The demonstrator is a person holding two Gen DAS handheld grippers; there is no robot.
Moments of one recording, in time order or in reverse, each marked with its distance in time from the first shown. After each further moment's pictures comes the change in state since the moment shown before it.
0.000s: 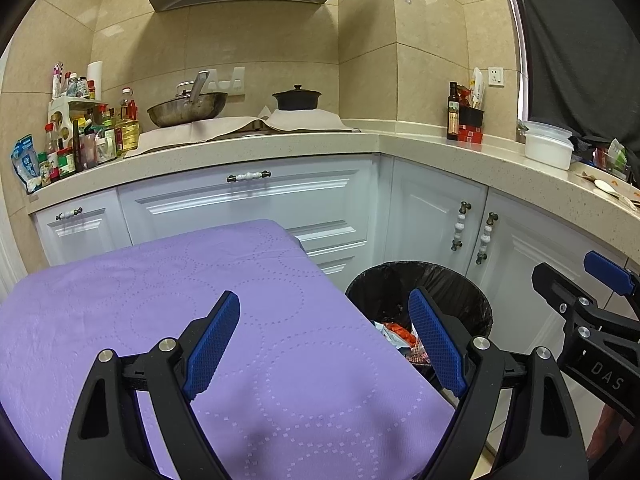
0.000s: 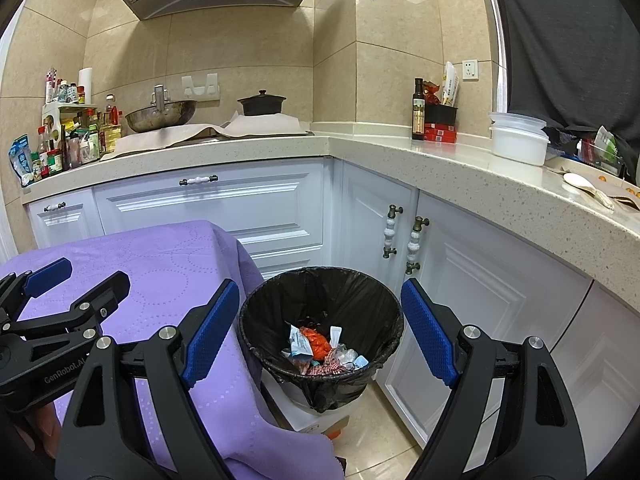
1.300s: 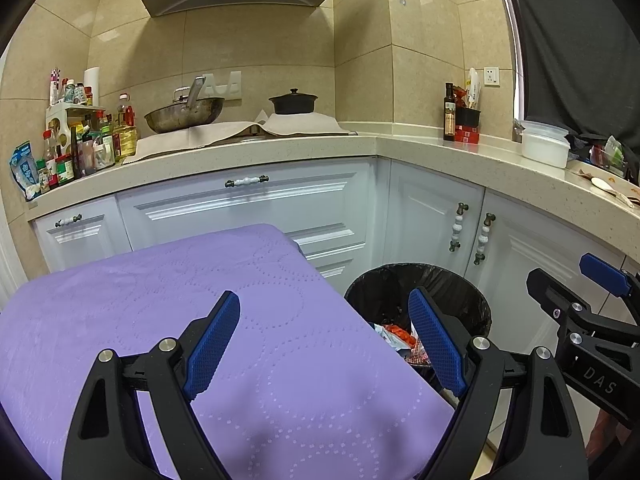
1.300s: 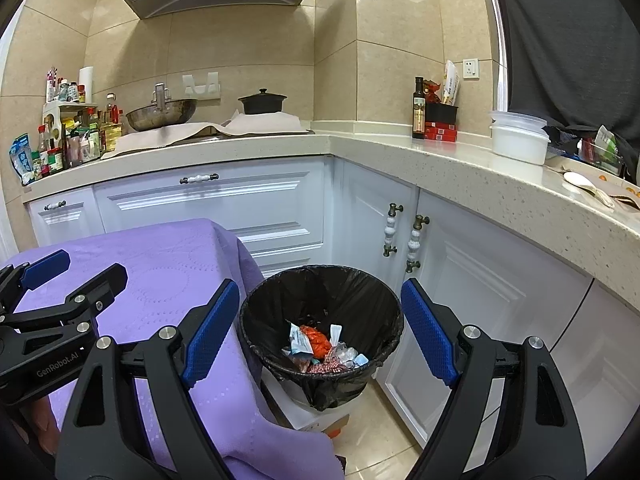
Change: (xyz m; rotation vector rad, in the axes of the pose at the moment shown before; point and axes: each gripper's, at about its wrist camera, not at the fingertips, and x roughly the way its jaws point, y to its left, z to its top) left arm -0.003 0.000 0.004 0.014 -0.006 -0.006; right arm -0.002 0.000 -0.004 -0.002 0.003 0.000
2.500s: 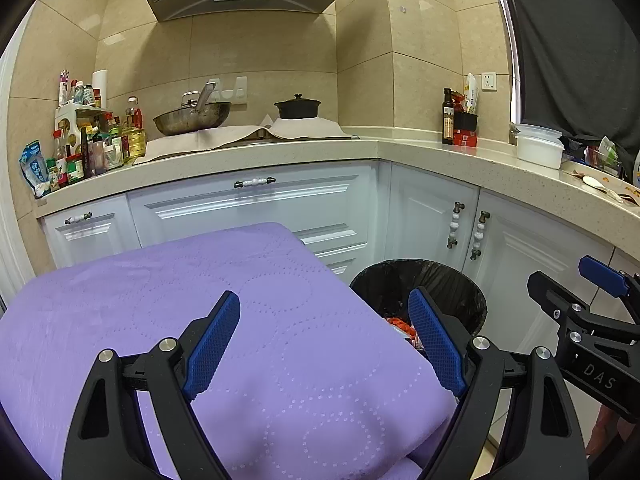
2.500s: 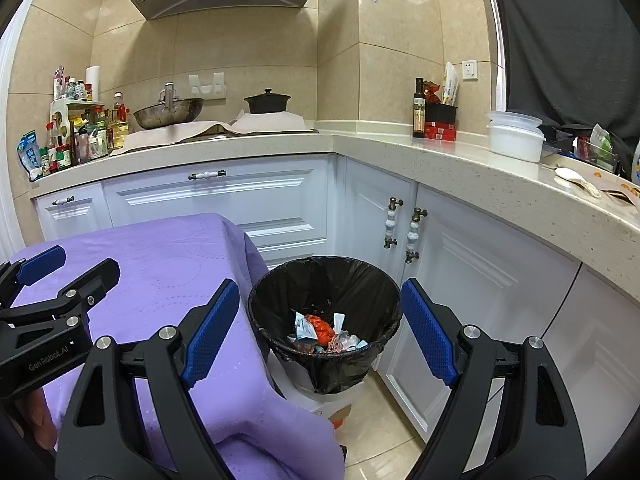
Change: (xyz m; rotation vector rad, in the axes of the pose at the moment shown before) left arm -0.031 0.009 -0.014 0.001 -0.018 0.005; right arm -0.031 0.007 -0.012 0.000 -0.001 0.009
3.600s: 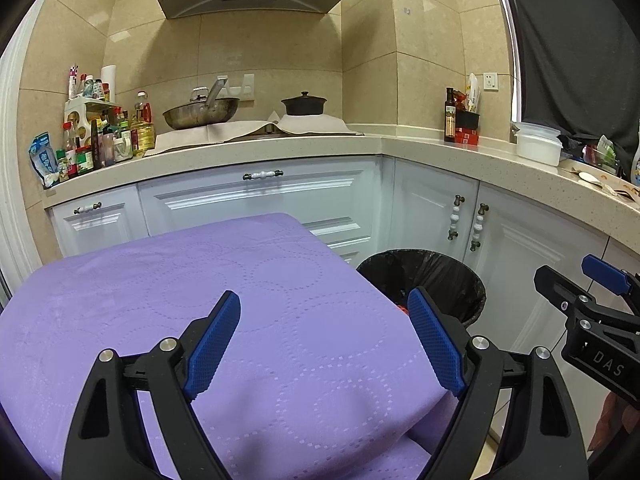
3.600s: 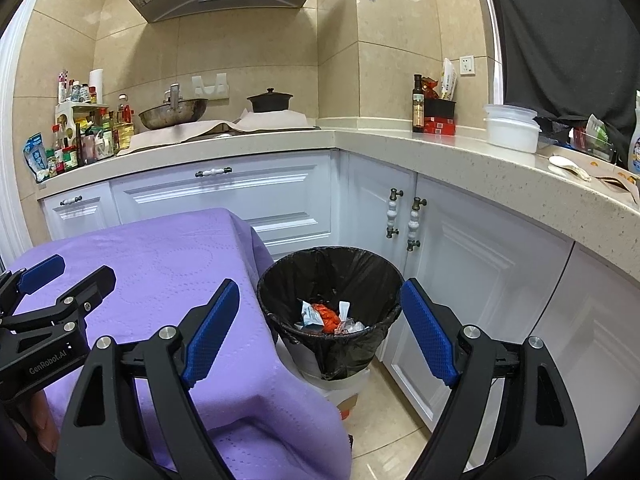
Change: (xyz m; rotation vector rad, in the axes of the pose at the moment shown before) left arm -0.023 0.010 -0.020 -0.013 0.003 0.005; right arm -0.021 0.006 -0.014 0.021 0.005 0.007
